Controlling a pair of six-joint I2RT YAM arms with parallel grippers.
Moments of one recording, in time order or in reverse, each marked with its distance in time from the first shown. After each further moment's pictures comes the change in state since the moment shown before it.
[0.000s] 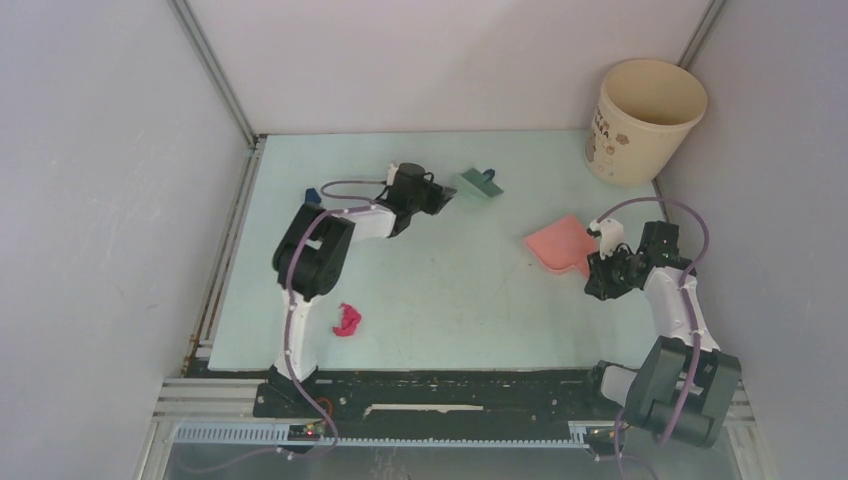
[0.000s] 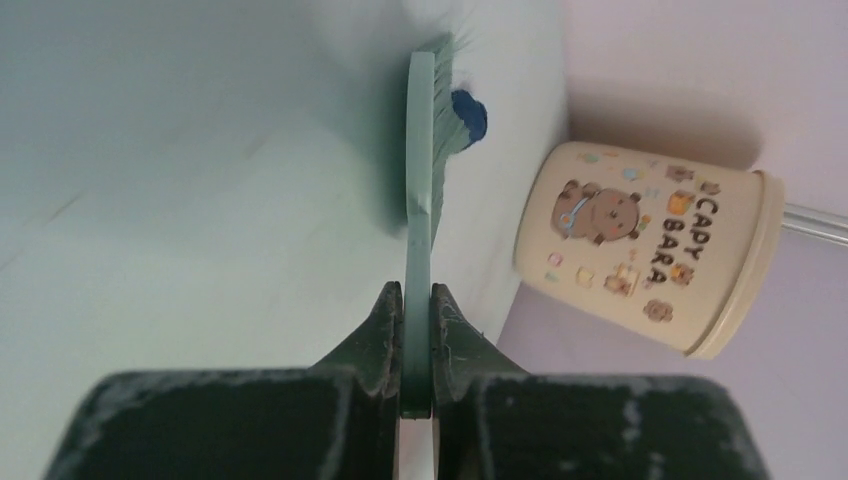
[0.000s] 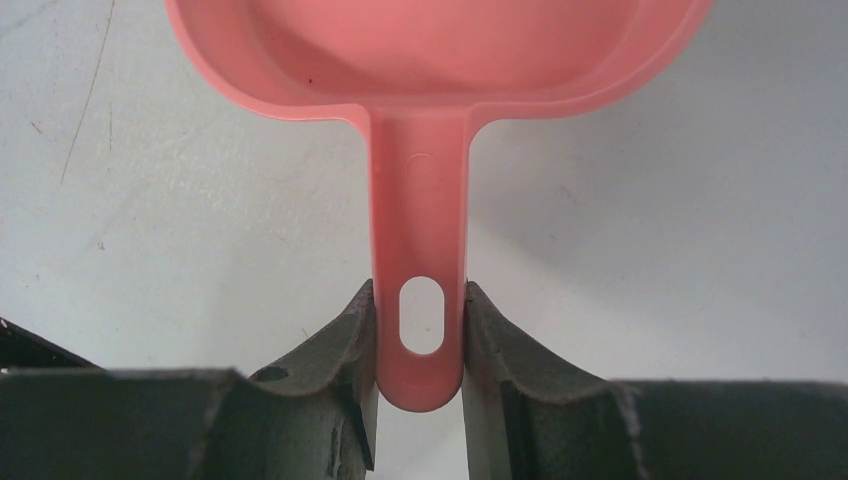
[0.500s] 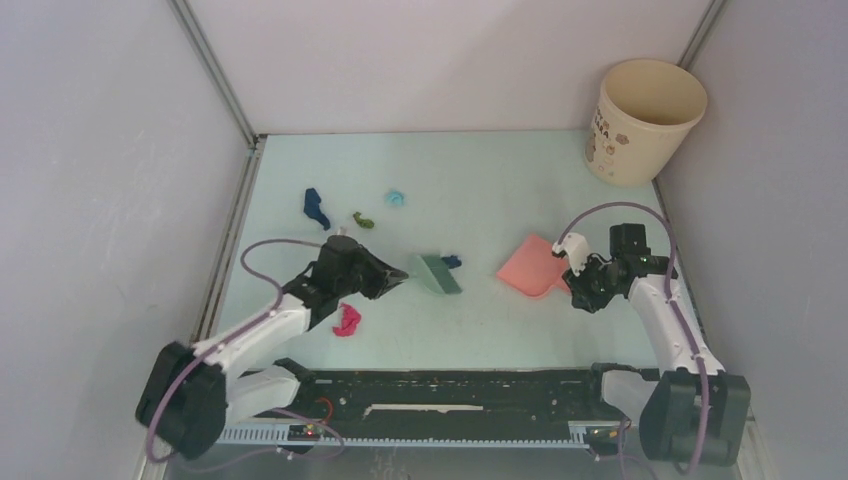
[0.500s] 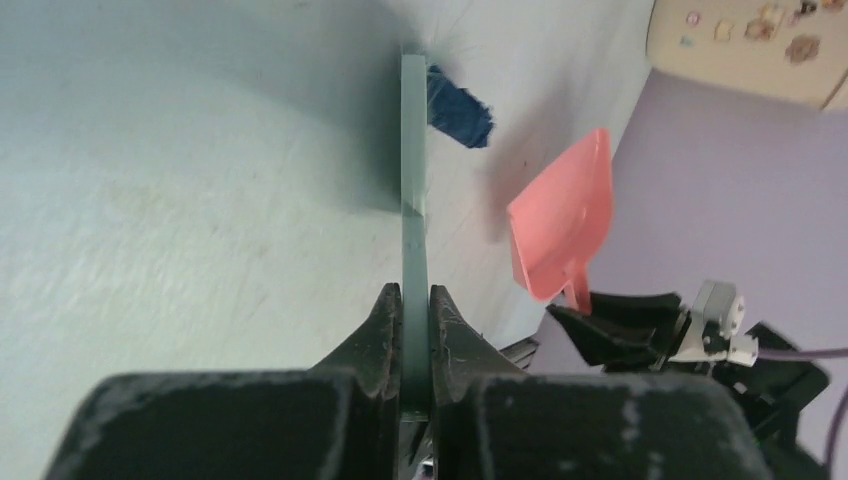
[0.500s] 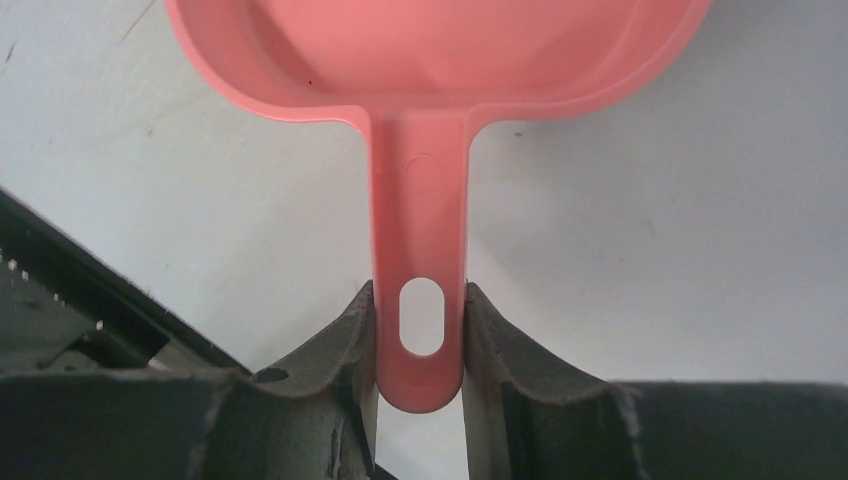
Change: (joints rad) left arm 0.005 -1.074 -0.971 -0.274 0.151 0.119; right arm 0.218 -0.080 0.000 -0.144 0.105 -0.149
